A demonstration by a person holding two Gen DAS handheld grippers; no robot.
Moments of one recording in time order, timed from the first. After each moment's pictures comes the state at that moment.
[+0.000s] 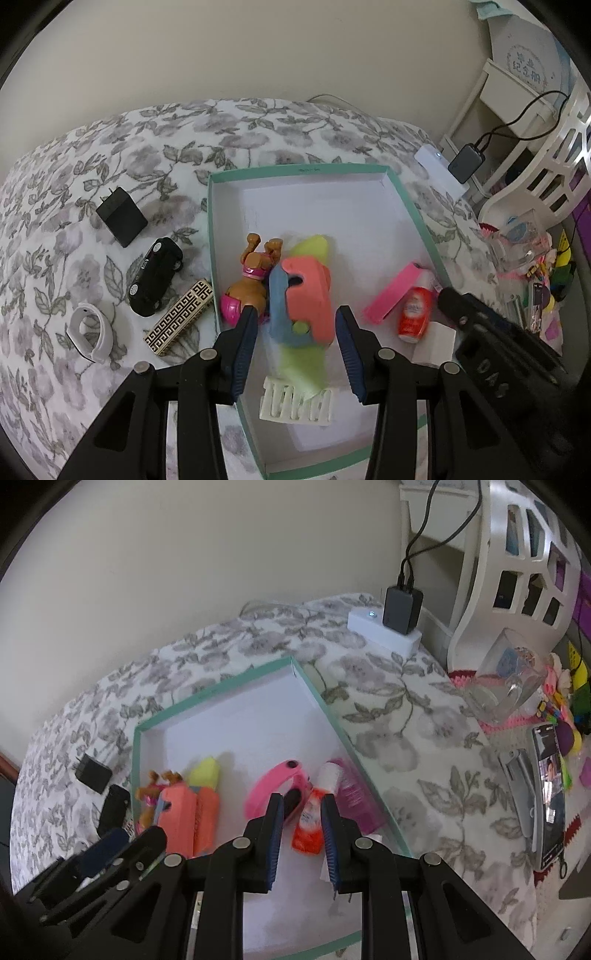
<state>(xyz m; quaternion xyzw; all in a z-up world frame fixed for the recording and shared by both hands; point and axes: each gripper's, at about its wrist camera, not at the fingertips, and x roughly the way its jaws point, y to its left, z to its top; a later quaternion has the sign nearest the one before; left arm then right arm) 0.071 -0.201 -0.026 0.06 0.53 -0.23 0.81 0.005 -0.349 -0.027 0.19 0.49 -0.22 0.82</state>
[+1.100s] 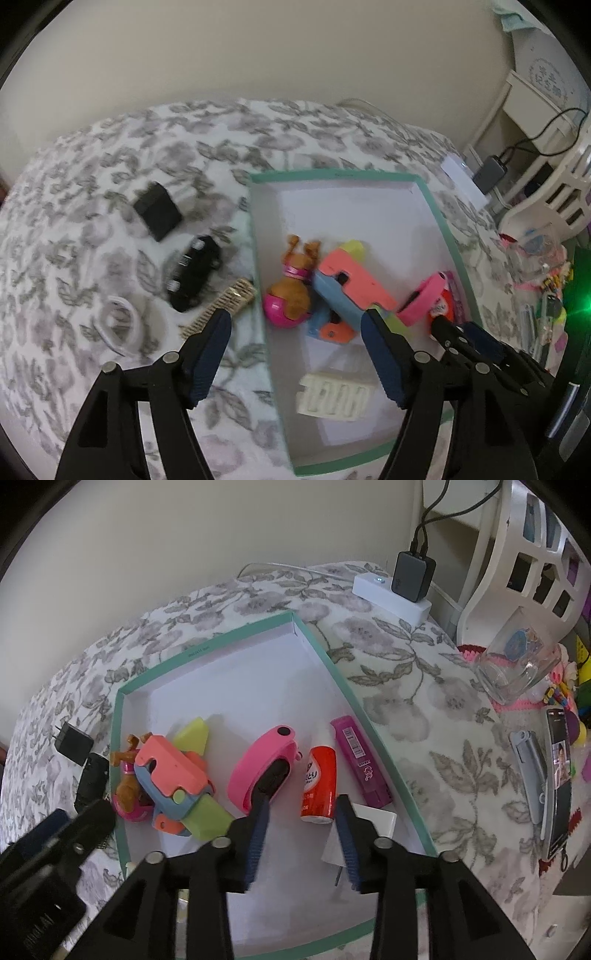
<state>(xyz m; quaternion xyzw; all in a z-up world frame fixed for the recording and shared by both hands) 0.081 -0.176 -0.016 0.06 0.53 -0.18 0.83 0.010 -0.340 -0.048 0.17 0.52 -0.23 0.80</state>
